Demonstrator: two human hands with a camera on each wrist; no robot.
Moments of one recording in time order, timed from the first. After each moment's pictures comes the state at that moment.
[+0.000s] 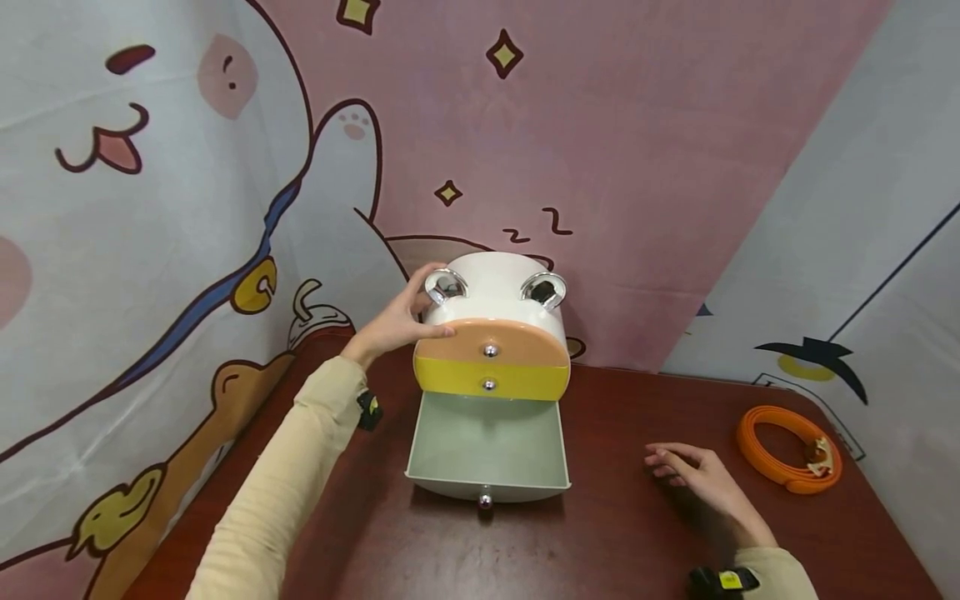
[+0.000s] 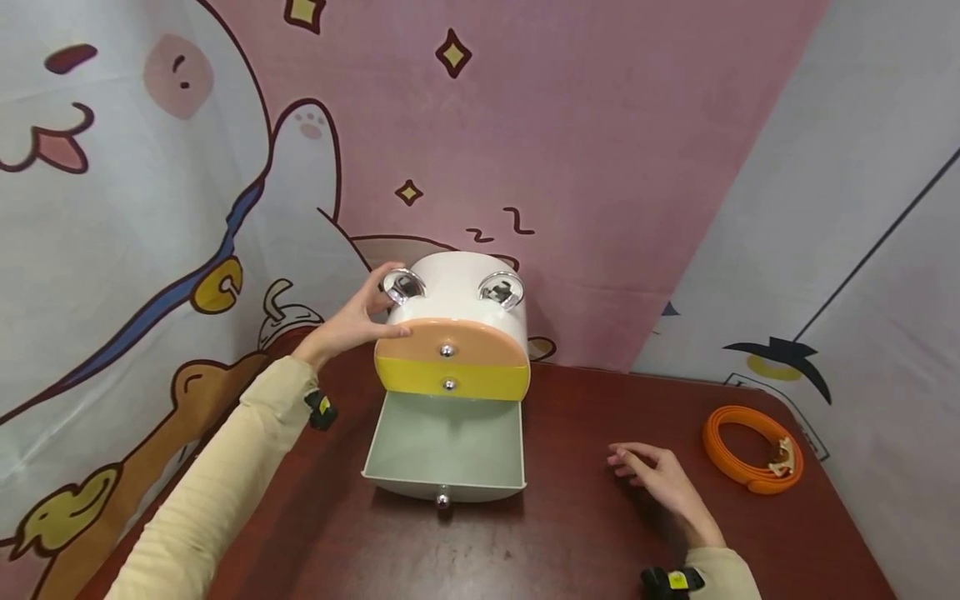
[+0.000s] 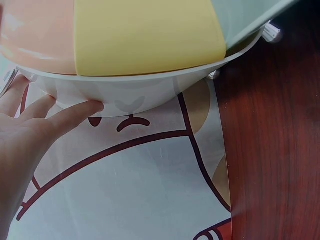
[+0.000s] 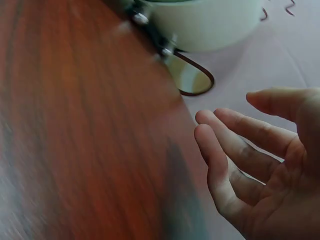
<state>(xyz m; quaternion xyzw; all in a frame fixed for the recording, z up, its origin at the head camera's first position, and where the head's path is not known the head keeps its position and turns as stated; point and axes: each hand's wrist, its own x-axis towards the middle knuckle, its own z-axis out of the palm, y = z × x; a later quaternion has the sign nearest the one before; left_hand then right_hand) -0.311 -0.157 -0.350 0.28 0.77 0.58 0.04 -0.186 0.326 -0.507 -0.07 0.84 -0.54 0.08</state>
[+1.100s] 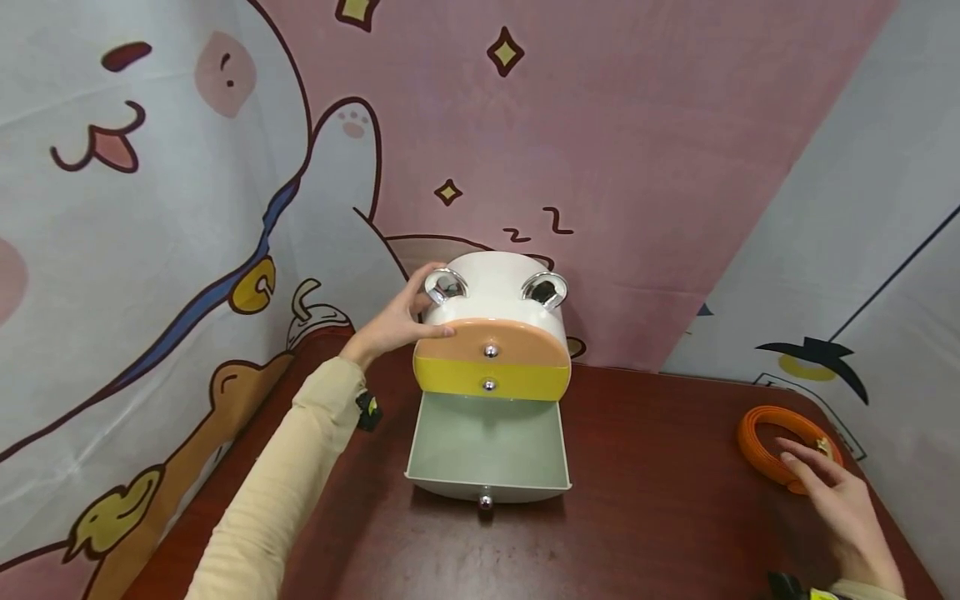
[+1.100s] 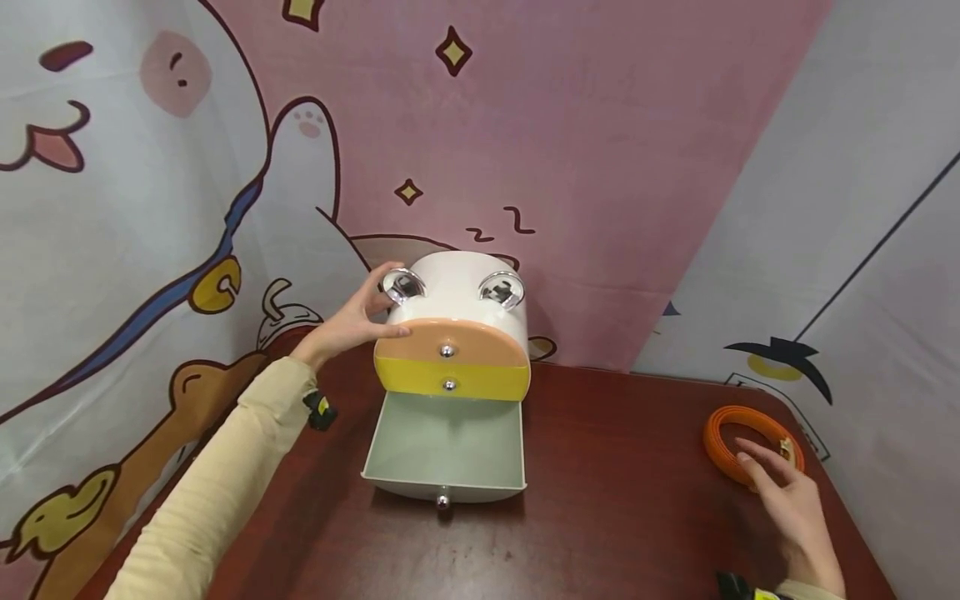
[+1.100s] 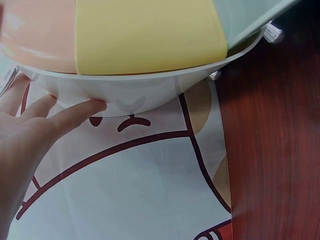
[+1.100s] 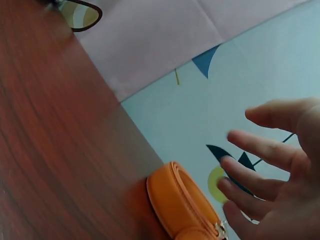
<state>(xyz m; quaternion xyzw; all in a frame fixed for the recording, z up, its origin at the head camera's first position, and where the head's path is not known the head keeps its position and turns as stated) -0.313 -0.157 -0.352 0.28 0.76 0.58 0.05 -0.151 0.427 -0.478 0.21 0.84 -0.50 -0.04</state>
